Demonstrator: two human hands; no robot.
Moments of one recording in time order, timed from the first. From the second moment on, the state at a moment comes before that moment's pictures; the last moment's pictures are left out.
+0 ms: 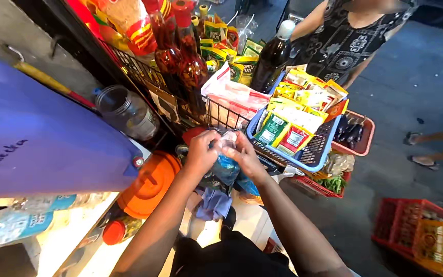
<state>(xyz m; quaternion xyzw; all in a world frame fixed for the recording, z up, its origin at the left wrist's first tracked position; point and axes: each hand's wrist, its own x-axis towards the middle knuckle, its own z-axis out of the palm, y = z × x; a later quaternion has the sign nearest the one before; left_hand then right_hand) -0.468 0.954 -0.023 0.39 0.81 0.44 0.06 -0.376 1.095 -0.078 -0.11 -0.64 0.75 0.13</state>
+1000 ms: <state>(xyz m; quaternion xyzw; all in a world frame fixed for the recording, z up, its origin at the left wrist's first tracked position) -0.472 0.960 -0.035 0.25 0.85 0.47 0.06 -0.331 1.073 -0.030 -0.18 -0.92 0.36 0.00</state>
